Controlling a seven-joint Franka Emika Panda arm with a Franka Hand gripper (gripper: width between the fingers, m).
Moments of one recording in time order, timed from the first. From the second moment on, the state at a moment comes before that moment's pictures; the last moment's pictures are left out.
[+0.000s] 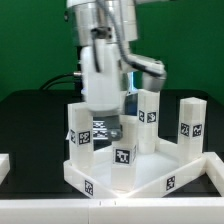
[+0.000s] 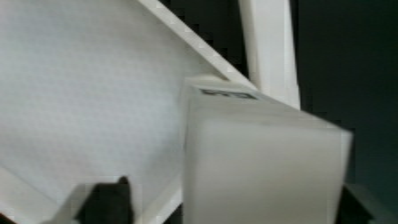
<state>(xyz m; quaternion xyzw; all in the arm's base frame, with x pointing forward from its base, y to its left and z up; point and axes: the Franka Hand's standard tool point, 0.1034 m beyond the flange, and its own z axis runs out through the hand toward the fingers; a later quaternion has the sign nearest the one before) 0.624 -0.015 0.110 -0.75 0.66 -0.01 0.07</state>
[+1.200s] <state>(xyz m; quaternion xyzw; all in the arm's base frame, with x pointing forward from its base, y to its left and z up) 0.631 -0.005 0.112 -0.96 0.27 -0.05 0.03</state>
